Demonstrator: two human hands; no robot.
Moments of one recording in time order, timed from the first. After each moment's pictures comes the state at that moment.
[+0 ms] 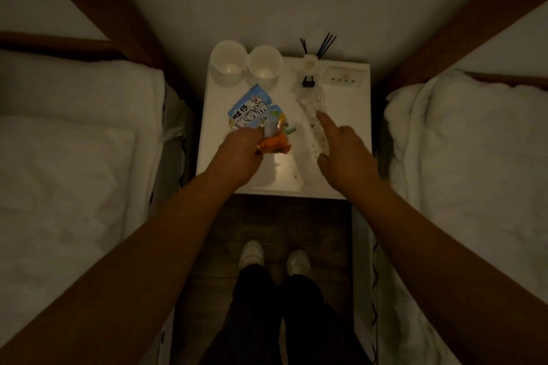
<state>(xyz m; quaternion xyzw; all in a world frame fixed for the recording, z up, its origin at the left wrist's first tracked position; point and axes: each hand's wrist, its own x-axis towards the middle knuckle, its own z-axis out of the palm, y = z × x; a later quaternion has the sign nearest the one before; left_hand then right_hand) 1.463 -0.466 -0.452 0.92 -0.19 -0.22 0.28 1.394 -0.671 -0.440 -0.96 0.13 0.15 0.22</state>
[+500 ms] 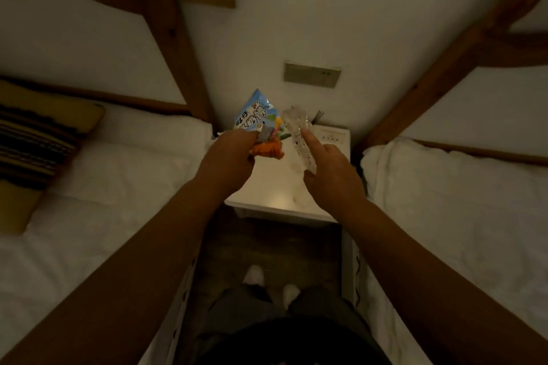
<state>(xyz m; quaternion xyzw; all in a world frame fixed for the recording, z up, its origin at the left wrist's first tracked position) 1.397 -0.407 -0.189 0.94 -0.19 -0.04 0.27 1.335 -0.607 -0.203 -0.97 0.05 0.01 0.24</state>
